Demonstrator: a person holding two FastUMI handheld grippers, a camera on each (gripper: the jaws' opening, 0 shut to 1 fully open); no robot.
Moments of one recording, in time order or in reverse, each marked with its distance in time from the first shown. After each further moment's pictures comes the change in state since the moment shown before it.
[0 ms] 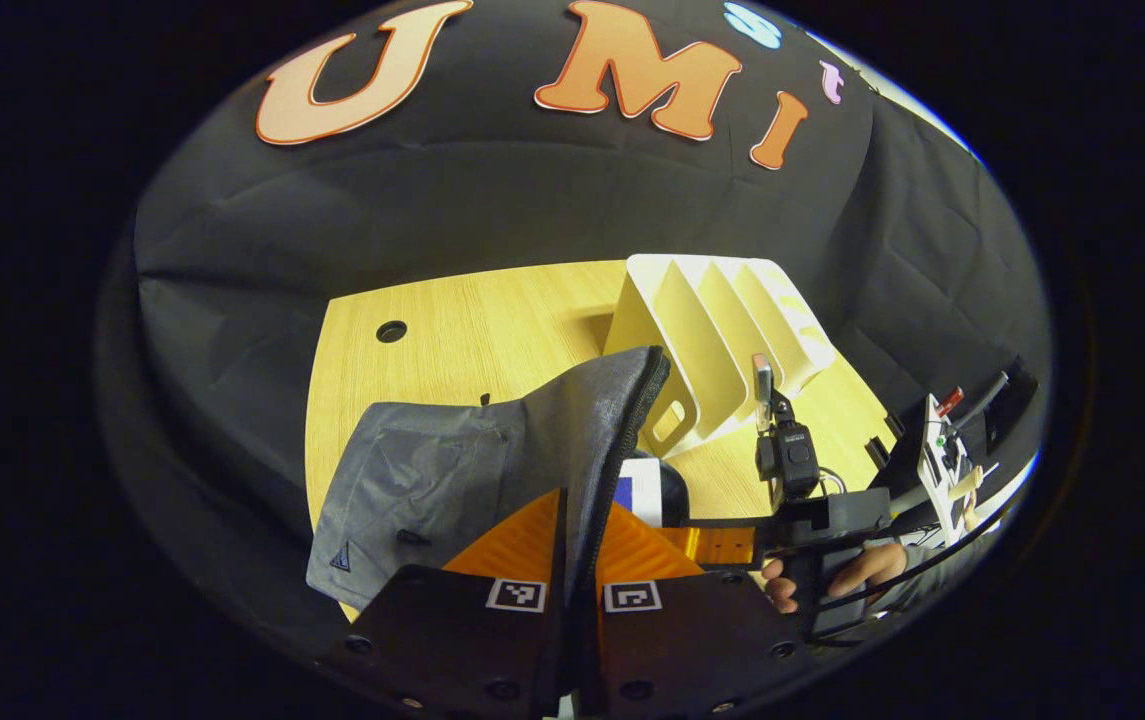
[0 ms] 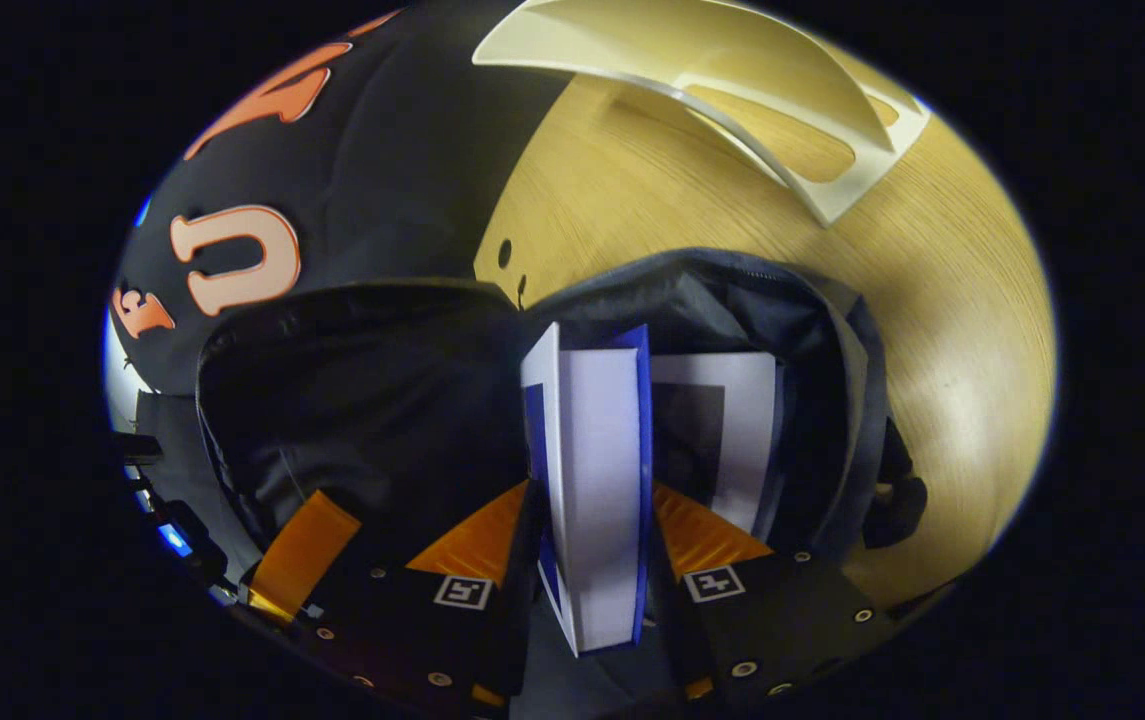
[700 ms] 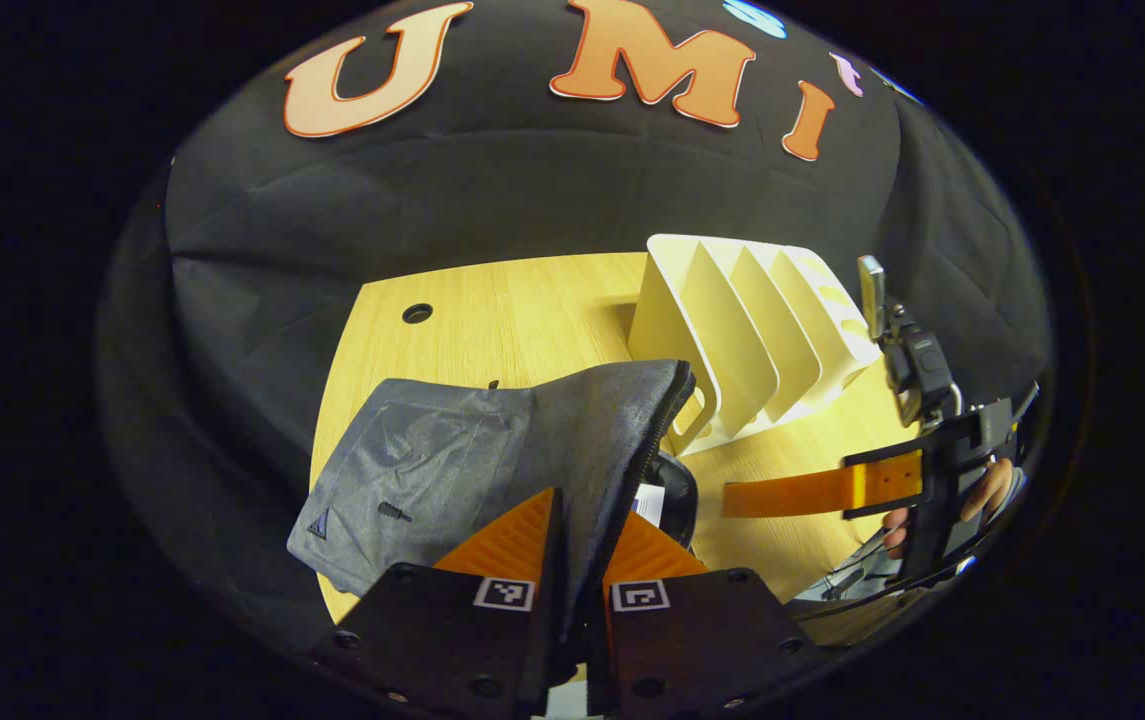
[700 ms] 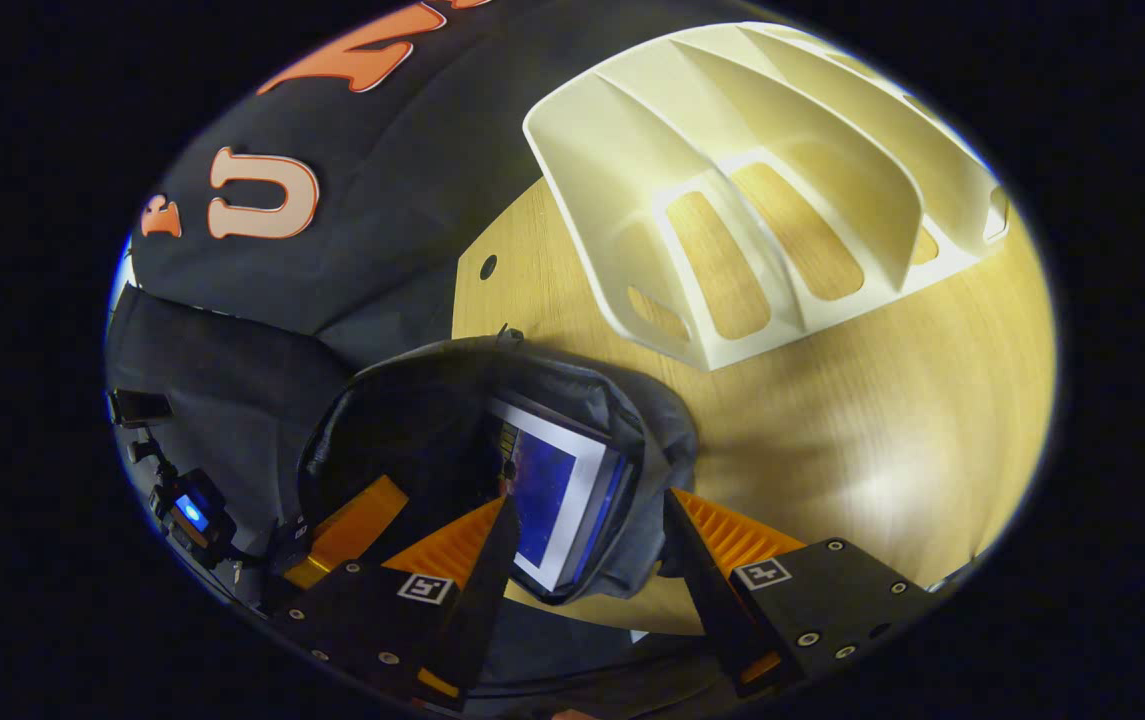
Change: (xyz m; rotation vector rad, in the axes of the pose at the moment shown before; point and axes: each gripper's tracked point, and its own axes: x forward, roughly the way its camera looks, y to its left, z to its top) left arm 0.026 -0.019 -0.033 -0.078 -0.012 0.193; right arm -0.117 -0.050 0.079 -0.324 -0.093 -0.164
